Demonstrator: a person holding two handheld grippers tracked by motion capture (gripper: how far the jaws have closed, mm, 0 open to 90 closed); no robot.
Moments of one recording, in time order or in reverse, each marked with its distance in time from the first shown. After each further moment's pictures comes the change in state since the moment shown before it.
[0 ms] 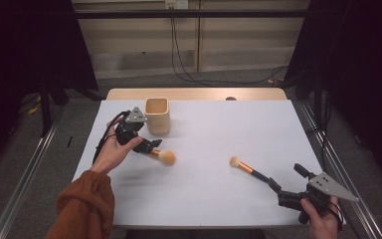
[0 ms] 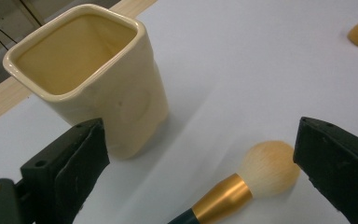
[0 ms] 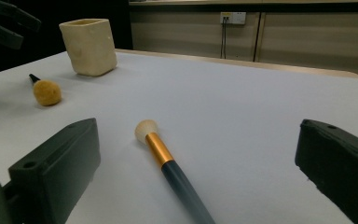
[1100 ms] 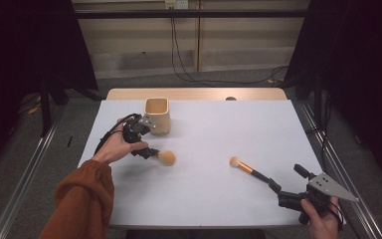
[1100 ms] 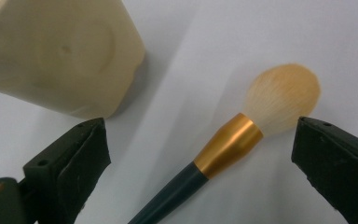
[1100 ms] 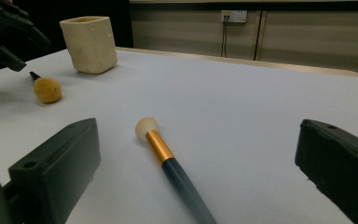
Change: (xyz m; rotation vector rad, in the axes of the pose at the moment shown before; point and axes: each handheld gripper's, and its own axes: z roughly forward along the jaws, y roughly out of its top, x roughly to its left) left arm 0.007 -0.002 0.028 0.311 -0.126 0.149; right arm 0.000 -0.001 -0.001 0.006 0.003 -0.006
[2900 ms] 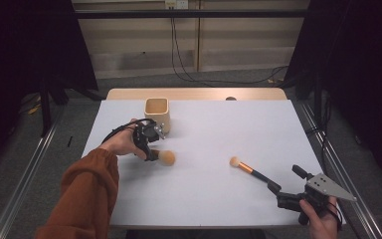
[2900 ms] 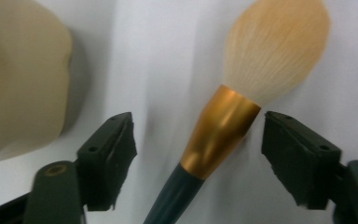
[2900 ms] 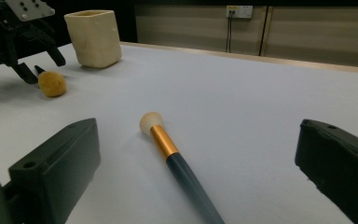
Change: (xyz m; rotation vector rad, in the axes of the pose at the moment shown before) left arm 0.001 0.015 0.035 0.230 -0.134 0.281; right arm 0.001 -0.002 0.002 0.020 0.020 -0.004
